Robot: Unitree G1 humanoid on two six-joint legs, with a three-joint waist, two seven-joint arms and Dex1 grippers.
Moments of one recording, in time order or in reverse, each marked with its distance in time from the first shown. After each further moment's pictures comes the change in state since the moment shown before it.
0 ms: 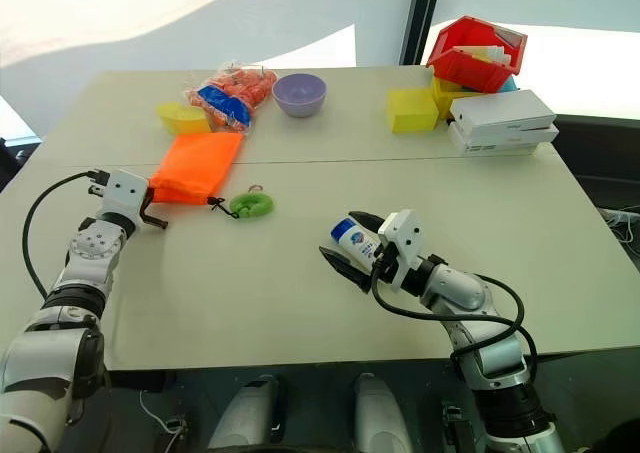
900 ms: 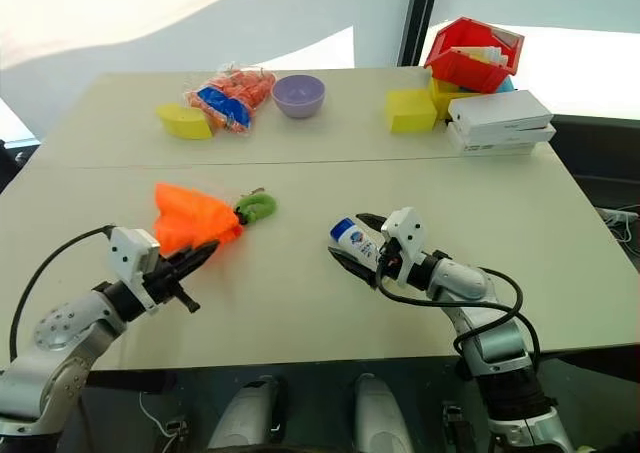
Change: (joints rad) left arm 0.851 -0.004 0.006 -1.605 -0.611 0.790 -0.283; right arm -0.055 -0.041 -0.008 0.142 -0.037 -0.012 0.055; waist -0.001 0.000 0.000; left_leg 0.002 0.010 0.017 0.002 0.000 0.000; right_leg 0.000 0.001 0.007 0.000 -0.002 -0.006
